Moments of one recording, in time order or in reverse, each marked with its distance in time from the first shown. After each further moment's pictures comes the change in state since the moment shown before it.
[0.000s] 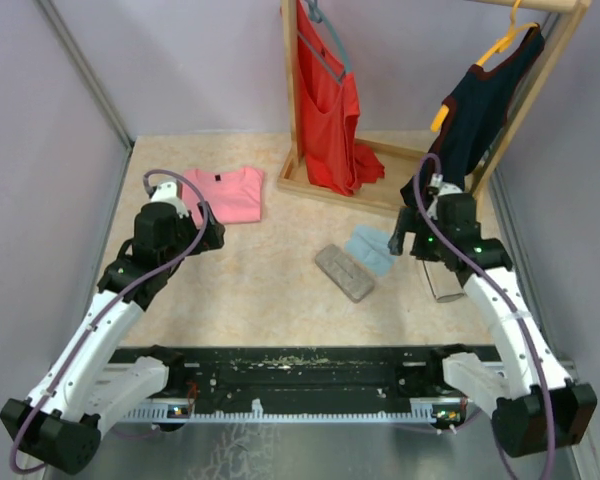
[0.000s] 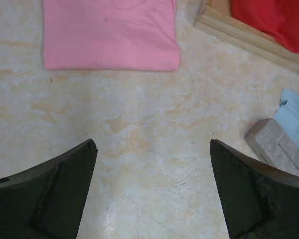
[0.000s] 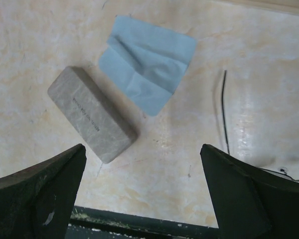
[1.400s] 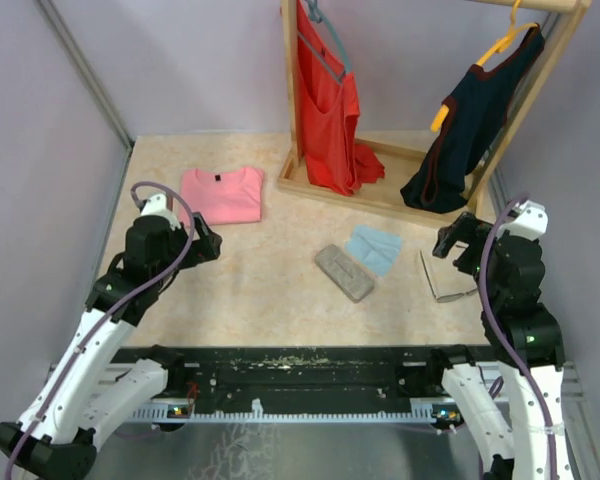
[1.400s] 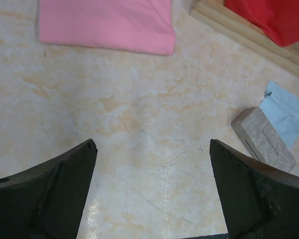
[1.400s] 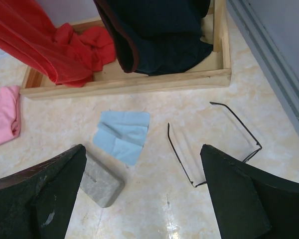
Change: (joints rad) left arm -0.031 -0.105 -0.010 -0.130 -0.009 -0.113; right arm -0.024 -0.399 0.081 -0.056 0.299 0.056
